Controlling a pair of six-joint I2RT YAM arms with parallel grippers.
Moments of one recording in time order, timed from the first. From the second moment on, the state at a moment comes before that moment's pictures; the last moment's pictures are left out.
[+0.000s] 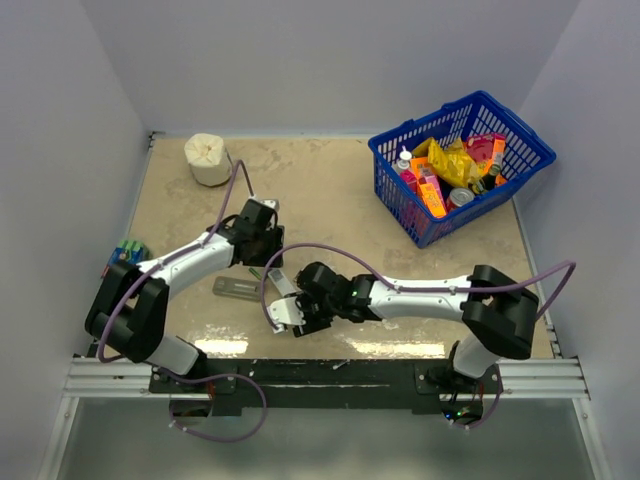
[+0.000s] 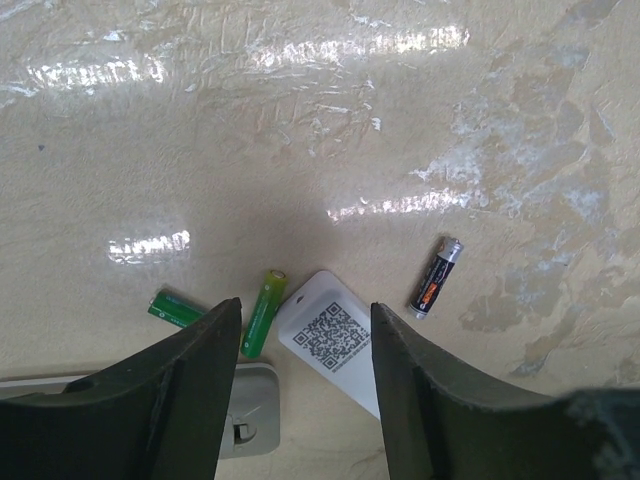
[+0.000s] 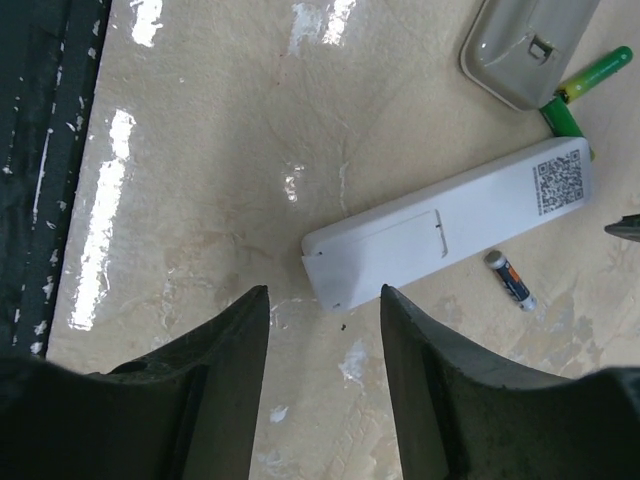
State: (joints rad) left arm -0.49 1.49 0.88 -0.42 -0.04 -0.42; right arm 1.16 1.59 0.92 -0.22 -0.18 -0.71
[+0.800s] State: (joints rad) left arm -0.49 1.54 0.90 -0.45 -0.01 -0.41; right arm 1.16 1.69 0.92 -0.14 -0.17 -0.79
